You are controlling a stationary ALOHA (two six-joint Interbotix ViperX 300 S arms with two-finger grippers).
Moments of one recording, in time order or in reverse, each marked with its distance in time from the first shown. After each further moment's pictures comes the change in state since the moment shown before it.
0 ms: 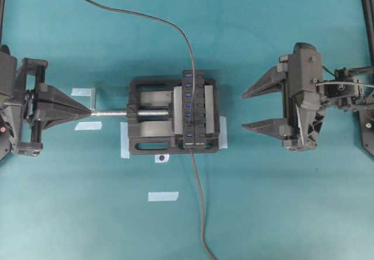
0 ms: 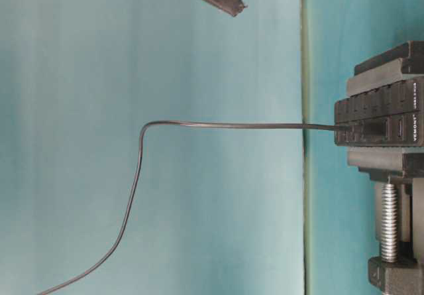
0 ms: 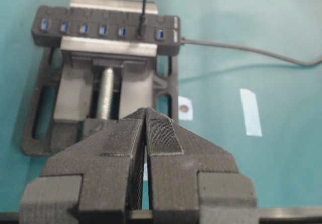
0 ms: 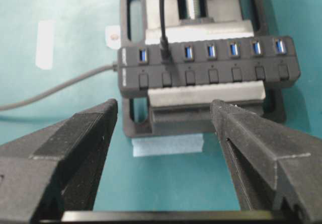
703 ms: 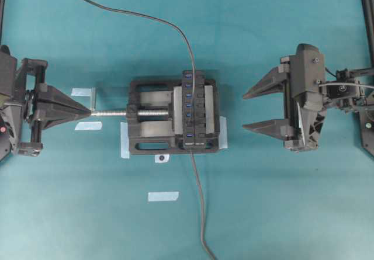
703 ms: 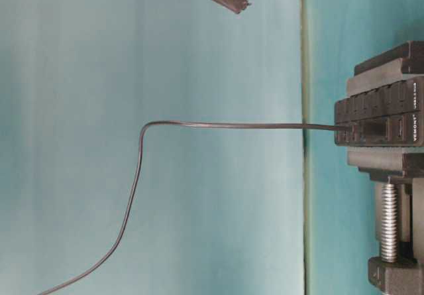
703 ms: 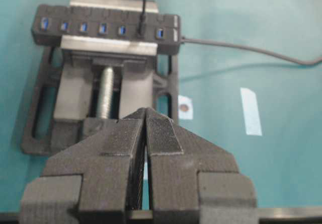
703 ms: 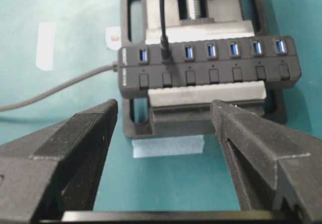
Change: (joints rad) left arm 0.000 0.000 0.002 -0.002 0.000 0.000; right arm 0.000 -0.003 0.017 0.000 -0.035 0.002
